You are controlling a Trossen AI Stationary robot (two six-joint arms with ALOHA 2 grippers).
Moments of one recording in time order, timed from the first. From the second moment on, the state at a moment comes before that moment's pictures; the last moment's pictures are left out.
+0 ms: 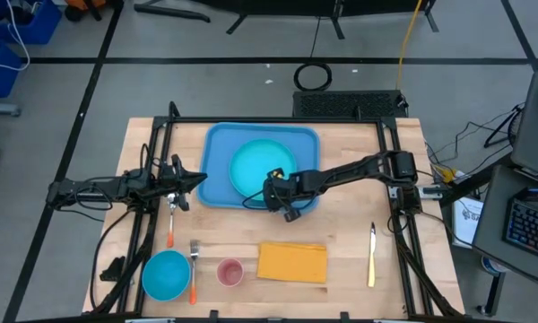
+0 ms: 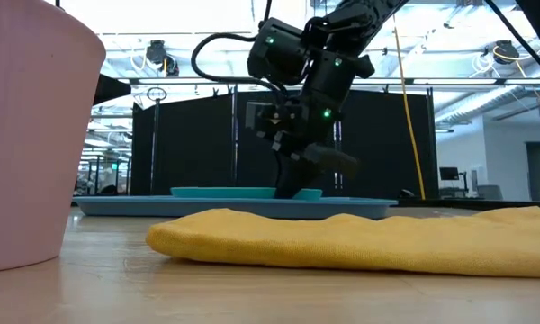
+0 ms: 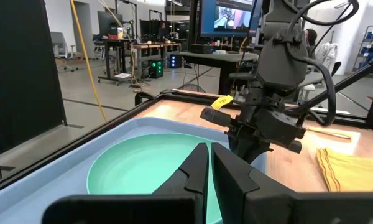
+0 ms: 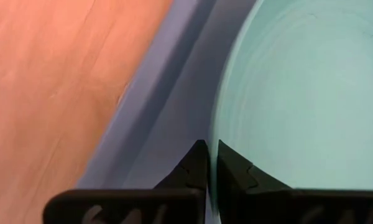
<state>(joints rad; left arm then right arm) 0.00 0.06 0.01 0.04 -0.26 -0.07 0.00 2.01 1.31 -0.43 0.16 -0.49</state>
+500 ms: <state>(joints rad) 0.00 0.06 0.01 0.04 -0.26 -0.07 0.00 2.01 1.31 -0.41 0.15 -0.48</state>
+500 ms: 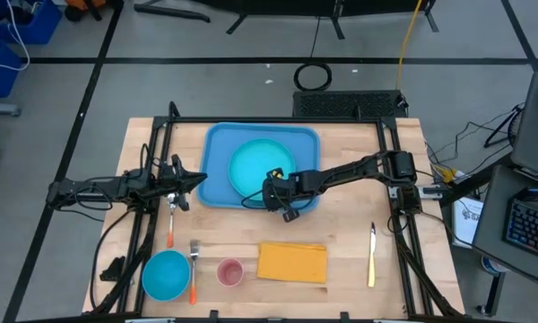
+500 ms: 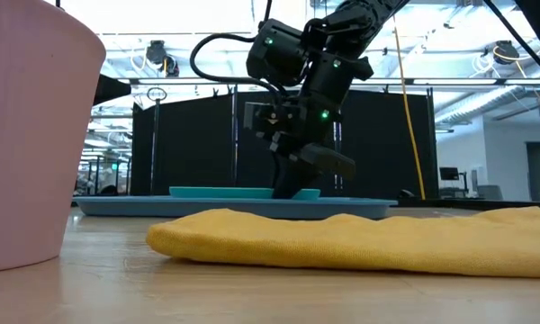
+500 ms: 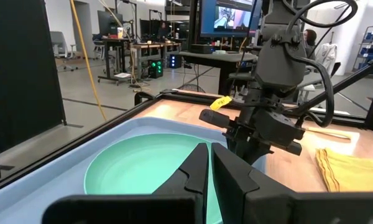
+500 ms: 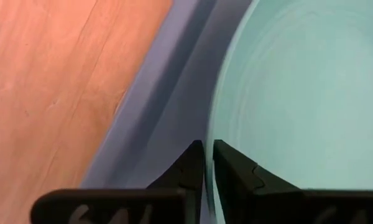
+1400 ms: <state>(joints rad) 0.00 0.06 0.01 0.04 -0.26 -0.07 0.03 1.97 1.31 -0.34 0.16 -0.47</state>
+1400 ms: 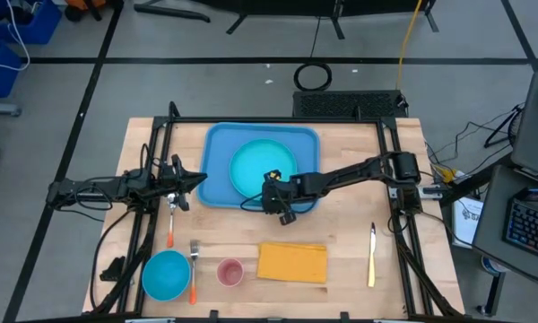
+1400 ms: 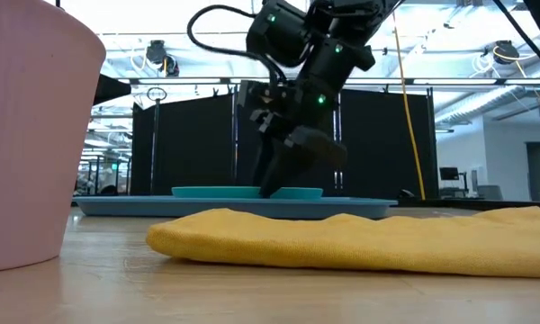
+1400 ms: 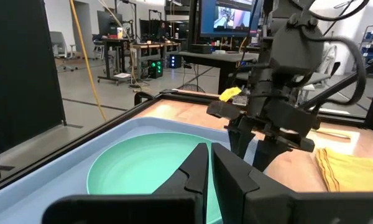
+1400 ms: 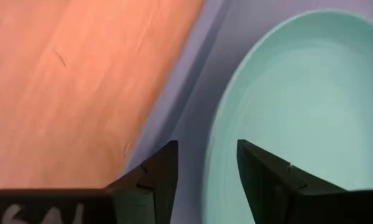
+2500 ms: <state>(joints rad) 0.00 0.06 0.01 0.04 -0.26 -0.07 0.29 1.86 1.34 -0.16 0.05 -0.42</state>
